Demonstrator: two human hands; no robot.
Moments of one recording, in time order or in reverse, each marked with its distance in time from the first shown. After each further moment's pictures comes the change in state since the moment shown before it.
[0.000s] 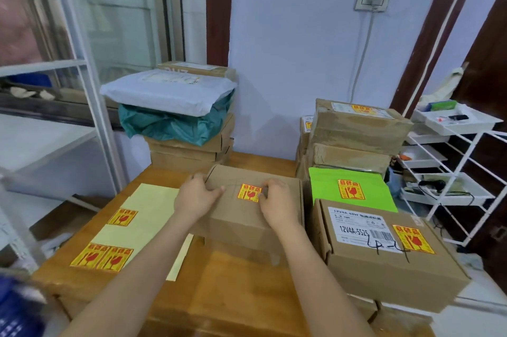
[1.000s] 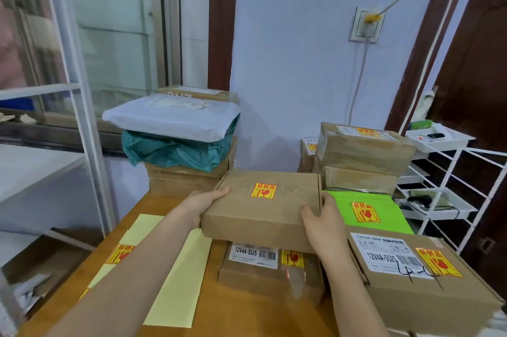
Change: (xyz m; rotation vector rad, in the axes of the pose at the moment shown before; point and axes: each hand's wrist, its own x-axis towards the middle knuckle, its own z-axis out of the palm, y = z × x) left_hand 0.049 0.000 -0.037 -0.804 -0.460 -0.367; right_hand -0.036 -0.022 -0.056 0.492 0.271 0.289
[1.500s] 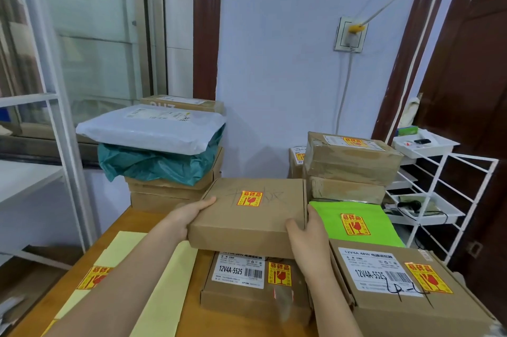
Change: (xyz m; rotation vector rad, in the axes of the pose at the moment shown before) left_hand 0.014 0.006 0.013 -0.093 0.000 -0.034; right_hand 0.013 0.011 0.010 0.129 0.002 0.035
